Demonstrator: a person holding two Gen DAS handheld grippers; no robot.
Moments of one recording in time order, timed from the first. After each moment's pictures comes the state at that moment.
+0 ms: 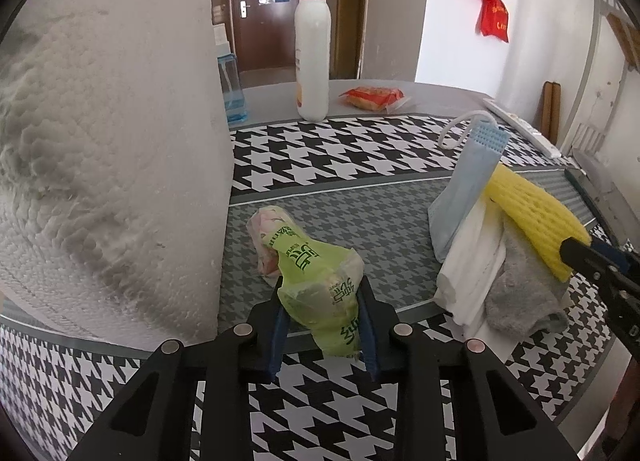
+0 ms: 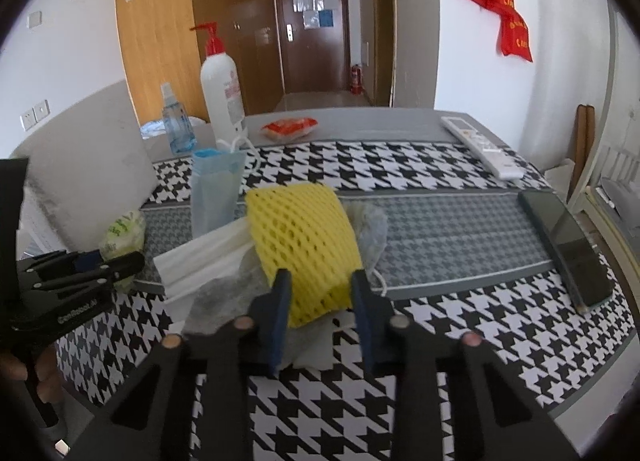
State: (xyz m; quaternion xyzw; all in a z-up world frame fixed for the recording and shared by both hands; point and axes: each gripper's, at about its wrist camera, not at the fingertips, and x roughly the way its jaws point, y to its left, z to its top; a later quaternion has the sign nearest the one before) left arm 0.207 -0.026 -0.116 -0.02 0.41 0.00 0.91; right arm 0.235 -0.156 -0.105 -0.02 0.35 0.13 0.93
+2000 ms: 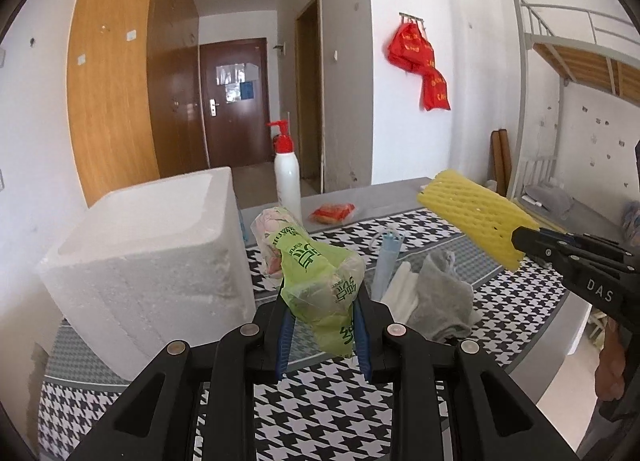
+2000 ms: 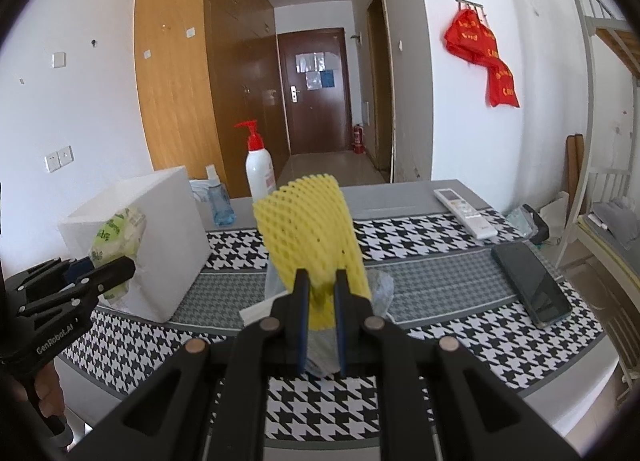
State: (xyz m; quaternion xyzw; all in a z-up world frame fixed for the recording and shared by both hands) left arm 0.111 -0.024 -0.031 0.03 0.24 -0.06 0.97; right arm 0.166 -0.150 -0.032 0.01 0.24 0.14 0.96
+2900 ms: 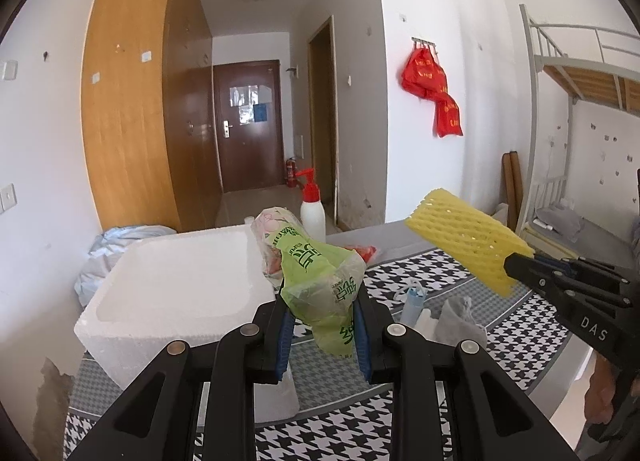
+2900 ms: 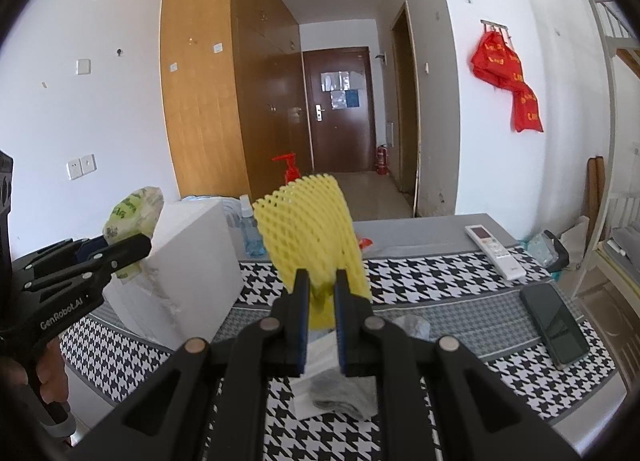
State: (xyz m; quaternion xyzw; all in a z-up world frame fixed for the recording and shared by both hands) left arm 0.122 -0.003 0.011 0.02 0.19 -0.04 0.98; right arm 0.177 -0.123 -0.004 0.00 0.20 0.18 0.96
